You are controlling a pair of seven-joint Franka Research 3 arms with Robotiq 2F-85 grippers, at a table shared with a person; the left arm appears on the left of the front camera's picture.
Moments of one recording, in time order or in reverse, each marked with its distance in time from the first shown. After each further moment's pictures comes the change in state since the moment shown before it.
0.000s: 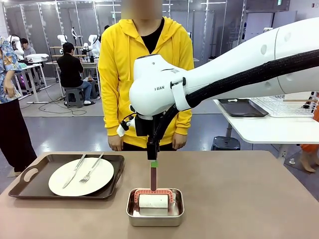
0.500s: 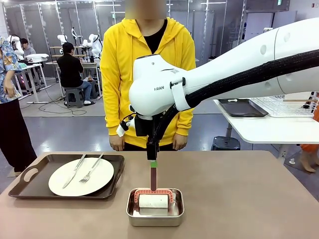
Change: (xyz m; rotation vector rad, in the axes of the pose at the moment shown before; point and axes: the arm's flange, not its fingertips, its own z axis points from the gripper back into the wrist) left arm 0.000 0.000 0.000 0.000 0.000 0.000; right arm 0.000 0.000 0.000 0.000 -0.001 0.000
